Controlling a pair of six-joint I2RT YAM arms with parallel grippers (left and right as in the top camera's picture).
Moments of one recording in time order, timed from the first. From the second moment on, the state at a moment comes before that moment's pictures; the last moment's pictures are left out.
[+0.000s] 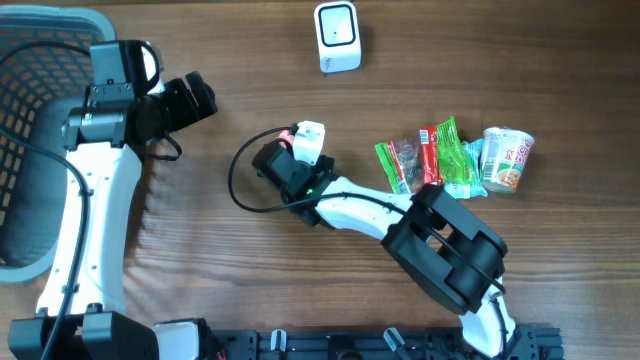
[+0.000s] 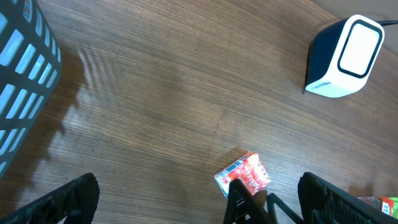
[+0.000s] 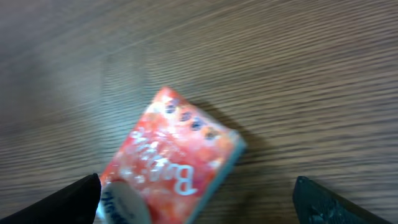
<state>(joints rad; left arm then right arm) 0.07 1.49 1.34 -0.81 0.14 -0.36 0.89 2.10 1.23 -0.04 0.46 0.94</state>
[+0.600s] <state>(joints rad) 0.07 1.49 1.34 -0.81 0.14 -0.36 0.80 1.94 1.24 -0.40 0.34 0.59</state>
